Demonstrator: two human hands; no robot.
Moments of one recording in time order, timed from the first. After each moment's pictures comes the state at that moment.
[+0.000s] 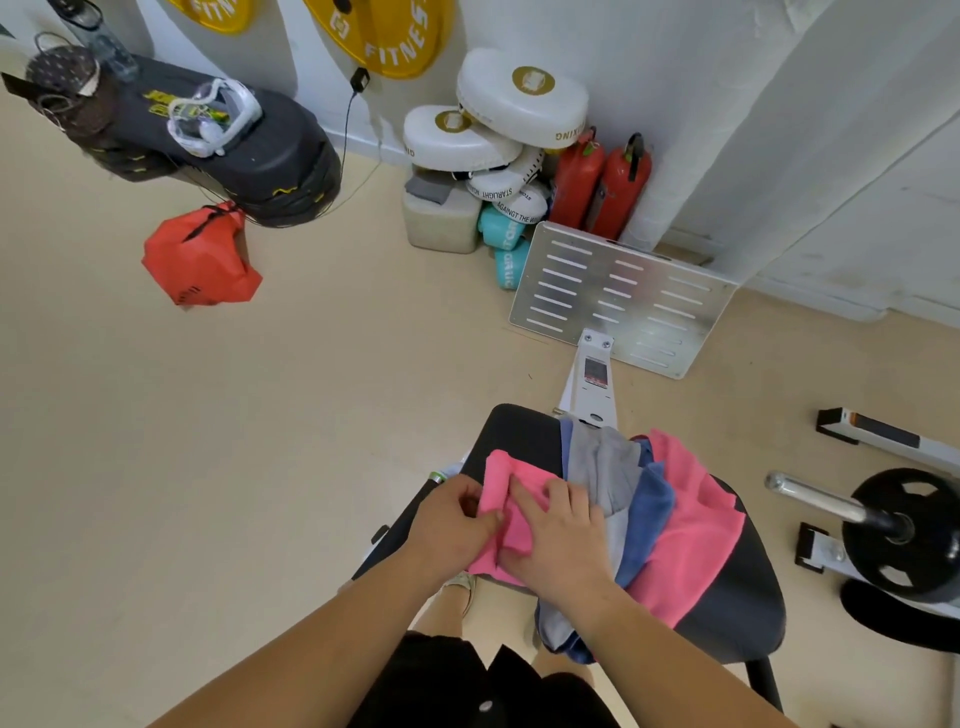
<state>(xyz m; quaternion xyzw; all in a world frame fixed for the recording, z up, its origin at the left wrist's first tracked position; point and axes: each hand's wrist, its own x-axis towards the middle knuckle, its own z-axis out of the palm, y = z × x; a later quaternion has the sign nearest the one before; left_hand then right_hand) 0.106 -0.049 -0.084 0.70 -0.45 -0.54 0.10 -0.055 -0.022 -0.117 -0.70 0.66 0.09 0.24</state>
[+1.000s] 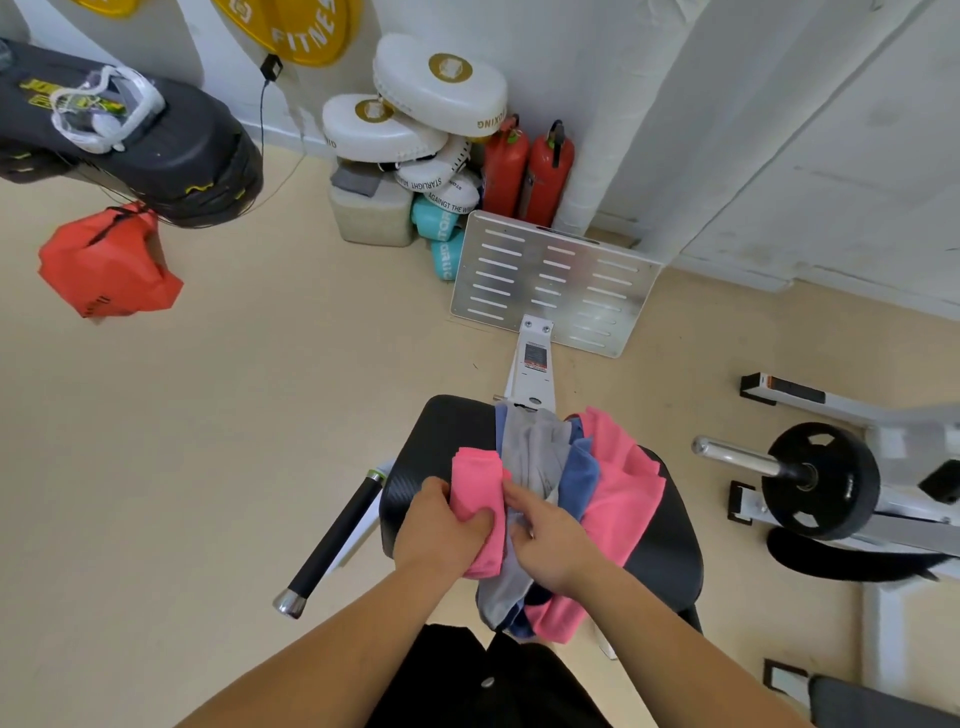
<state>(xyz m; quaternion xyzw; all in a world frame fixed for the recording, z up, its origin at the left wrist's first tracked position) 0.036 -0.033 -0.110 0.75 -0.47 -0.47 0.03 -0.128 -0.015 -0.081 -0.52 0.65 -0.04 0.56</state>
